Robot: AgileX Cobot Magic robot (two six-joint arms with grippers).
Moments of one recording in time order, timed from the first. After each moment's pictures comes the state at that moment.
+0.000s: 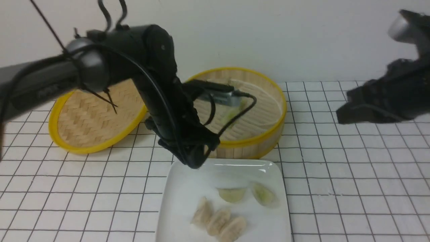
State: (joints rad) right arm 0.22 1.38 -1.22 0.45 1.04 -0.18; left arm -0.43 1.90 -1.58 -0.27 1.20 0.20
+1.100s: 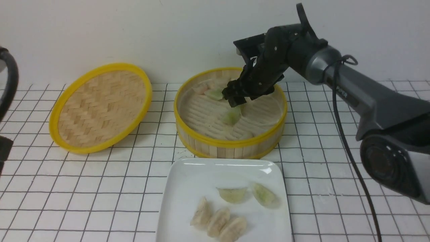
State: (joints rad) right arm 0.41 2.55 -2.40 0.14 1.04 -0.09; left arm -0.38 0.84 -1.16 0.07 1.26 -0.08
